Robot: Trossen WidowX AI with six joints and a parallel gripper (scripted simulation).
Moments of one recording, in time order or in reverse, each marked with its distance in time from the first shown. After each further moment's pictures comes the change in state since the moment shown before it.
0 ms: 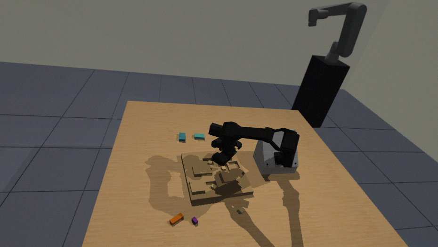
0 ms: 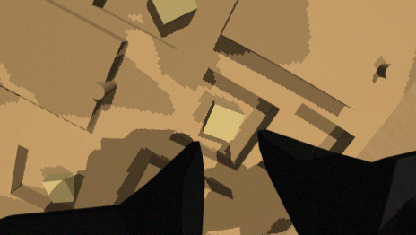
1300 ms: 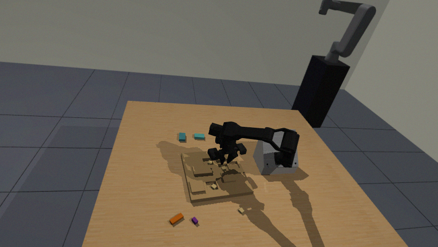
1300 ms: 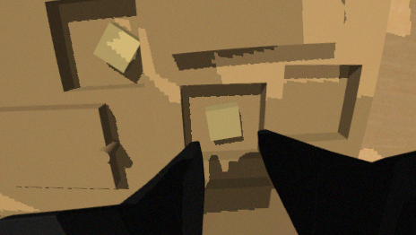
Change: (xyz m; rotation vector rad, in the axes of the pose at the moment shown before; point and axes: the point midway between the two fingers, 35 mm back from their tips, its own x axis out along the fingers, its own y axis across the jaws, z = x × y) arm 0.000 0.000 0.000 0.542 0.000 0.000
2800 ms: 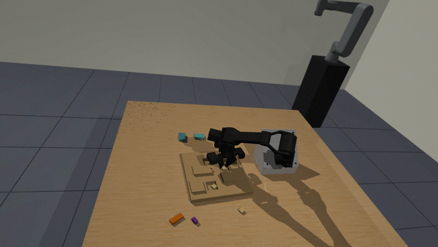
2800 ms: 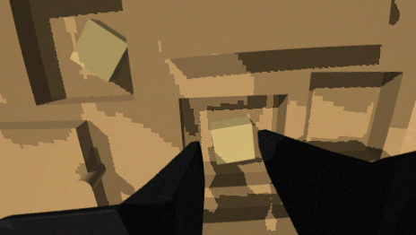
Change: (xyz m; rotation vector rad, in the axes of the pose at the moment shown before) arm 0.027 0.002 0.000 0.004 -0.002 0.006
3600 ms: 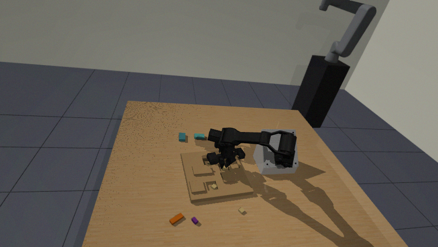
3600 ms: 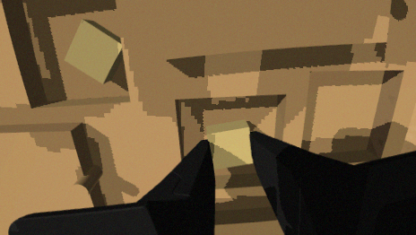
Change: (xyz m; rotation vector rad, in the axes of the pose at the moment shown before) arm 0.002 -0.001 0.000 0.009 0.004 -0.002
